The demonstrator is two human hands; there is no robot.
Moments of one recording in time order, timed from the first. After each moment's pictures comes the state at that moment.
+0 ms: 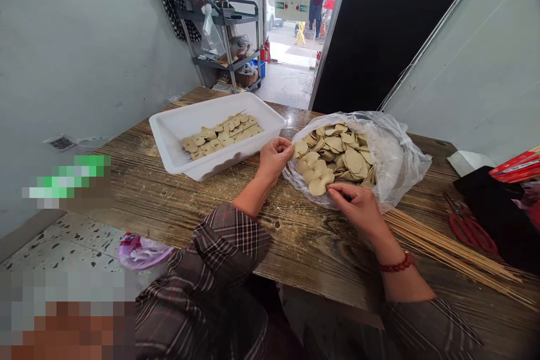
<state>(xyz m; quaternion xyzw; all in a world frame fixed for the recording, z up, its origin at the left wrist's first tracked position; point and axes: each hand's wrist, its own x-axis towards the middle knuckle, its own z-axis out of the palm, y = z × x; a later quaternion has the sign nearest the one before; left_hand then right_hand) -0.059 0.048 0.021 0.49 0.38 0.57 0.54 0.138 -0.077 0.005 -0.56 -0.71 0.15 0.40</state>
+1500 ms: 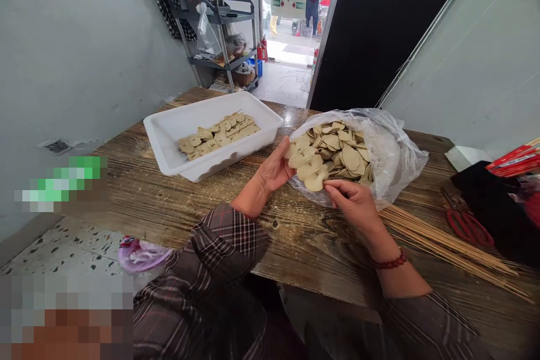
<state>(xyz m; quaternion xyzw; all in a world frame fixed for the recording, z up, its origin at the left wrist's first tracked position) -0.053 0.034 0.023 0.33 0.17 0.42 0.83 0.125 -0.079 0.009 -0.55 -0.63 0.27 0.48</state>
